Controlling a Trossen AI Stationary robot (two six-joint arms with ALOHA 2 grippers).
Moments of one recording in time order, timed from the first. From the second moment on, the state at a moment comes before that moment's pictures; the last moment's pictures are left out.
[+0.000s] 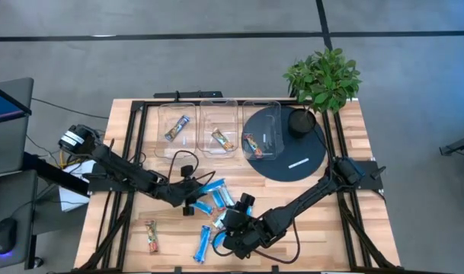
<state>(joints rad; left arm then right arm) -0.44 1.45 0.48 0.25 -0.50 -0.21 0.58 2.14 1.69 -0.58 0.72 0.62</state>
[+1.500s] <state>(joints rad) 0.33 1.54 0.82 0.15 -0.25 -0.10 0.61 2.14 1.69 -0.60 0.72 0.60</state>
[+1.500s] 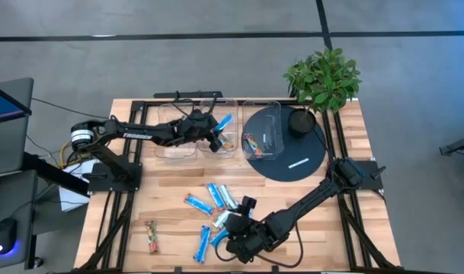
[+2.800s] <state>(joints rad) -0.37 0.50 0.60 -0.52 -0.28 -0.15 0.61 2.15 1.67 -0.81 0.57 1.37</state>
